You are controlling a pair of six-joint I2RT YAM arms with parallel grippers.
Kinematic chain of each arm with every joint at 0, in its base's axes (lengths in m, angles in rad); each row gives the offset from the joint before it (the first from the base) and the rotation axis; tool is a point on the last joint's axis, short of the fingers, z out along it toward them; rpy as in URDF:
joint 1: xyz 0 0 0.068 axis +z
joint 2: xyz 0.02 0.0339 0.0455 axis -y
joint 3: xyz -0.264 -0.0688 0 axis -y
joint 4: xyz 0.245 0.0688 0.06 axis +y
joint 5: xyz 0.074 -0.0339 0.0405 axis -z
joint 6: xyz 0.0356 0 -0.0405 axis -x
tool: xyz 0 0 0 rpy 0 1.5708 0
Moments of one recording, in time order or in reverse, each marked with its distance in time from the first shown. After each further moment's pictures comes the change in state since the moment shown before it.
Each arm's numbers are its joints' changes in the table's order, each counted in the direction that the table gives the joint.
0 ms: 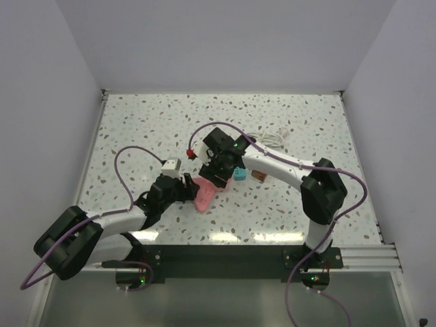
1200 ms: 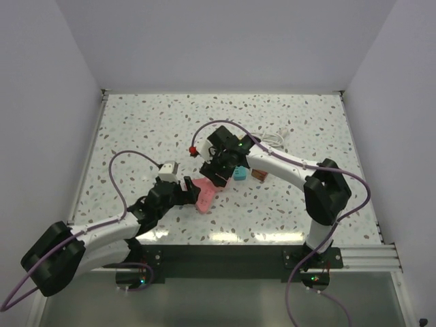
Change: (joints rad) left arm -0.066 0.179 -0.019 0.147 -0.090 0.063; right arm -0.032 0.036 -0.052 -0.073 -0.083 0.001
